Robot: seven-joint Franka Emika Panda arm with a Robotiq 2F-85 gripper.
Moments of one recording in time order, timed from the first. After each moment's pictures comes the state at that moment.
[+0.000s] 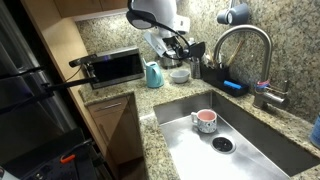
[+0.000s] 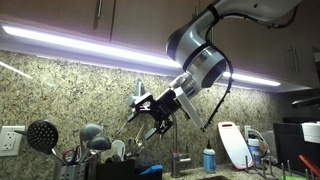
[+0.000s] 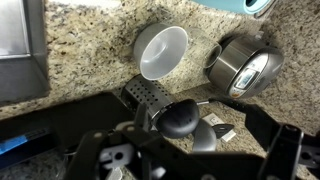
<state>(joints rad) -0.05 0.47 0.25 -1.85 1.25 2.82 -0.76</state>
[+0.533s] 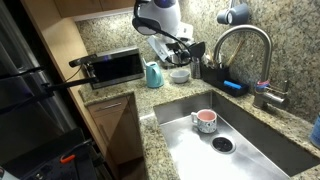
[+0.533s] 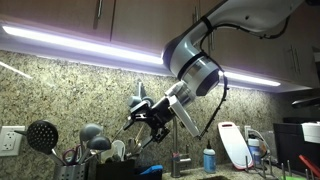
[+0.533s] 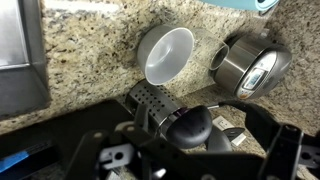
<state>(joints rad) -0.05 0.55 0.25 -1.78 1.25 2.82 -0.74</state>
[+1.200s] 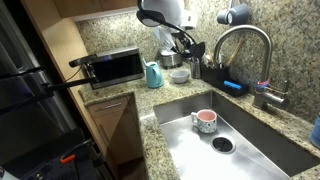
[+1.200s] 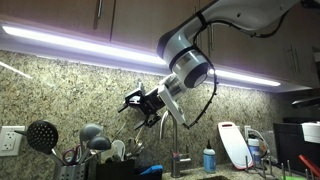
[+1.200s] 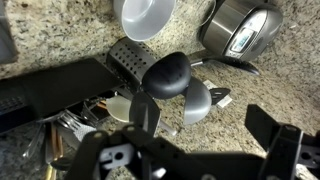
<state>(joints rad) -0.04 0.59 0.25 -1.64 1.28 2.87 -0.74</state>
